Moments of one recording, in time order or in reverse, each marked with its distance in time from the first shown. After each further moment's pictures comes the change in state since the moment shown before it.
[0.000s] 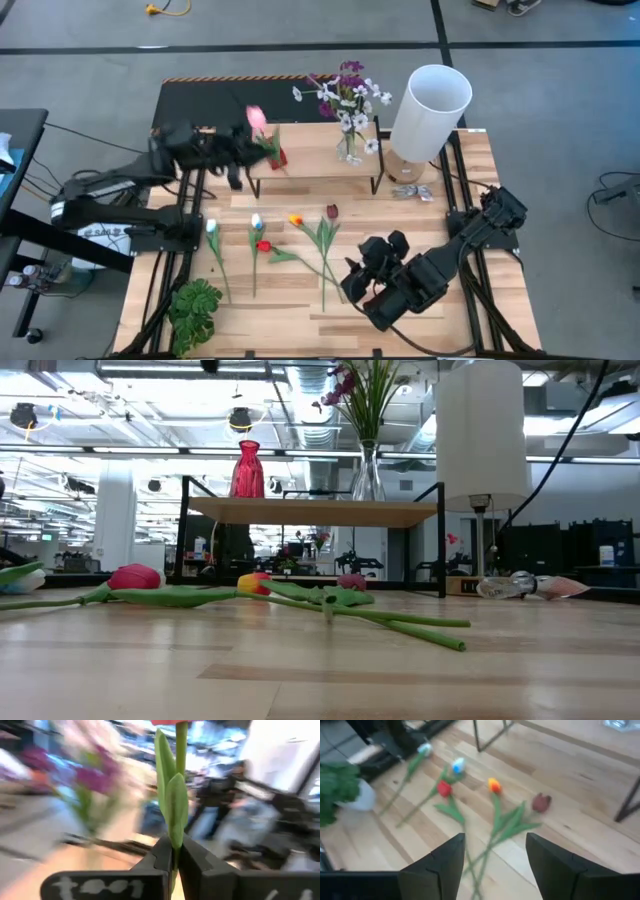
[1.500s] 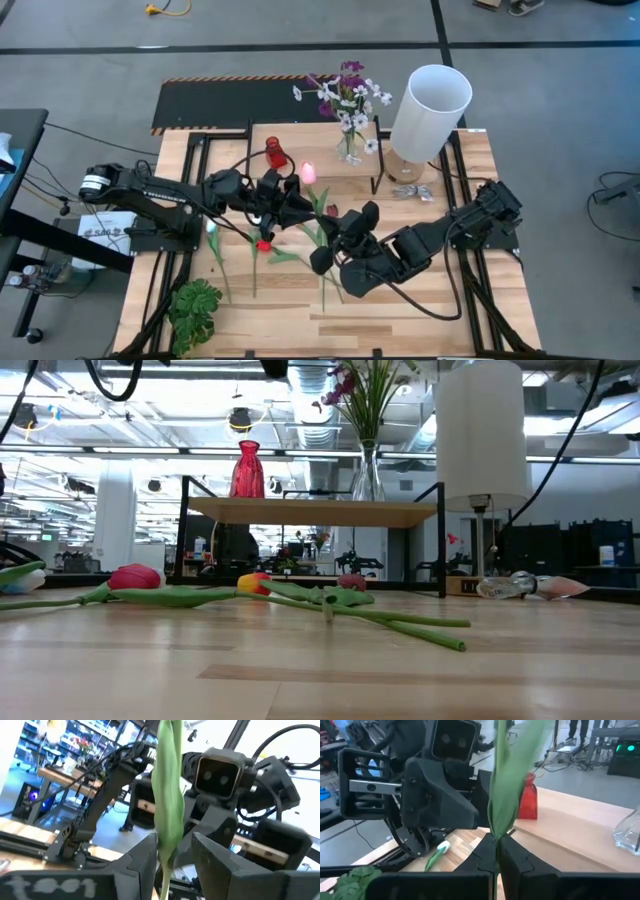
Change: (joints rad) left arm -0.385 0.381 -0.185 0.755 -0.013 -0.242; right arm -0.151 -0.002 0.056 0.566 0.284 -0.589
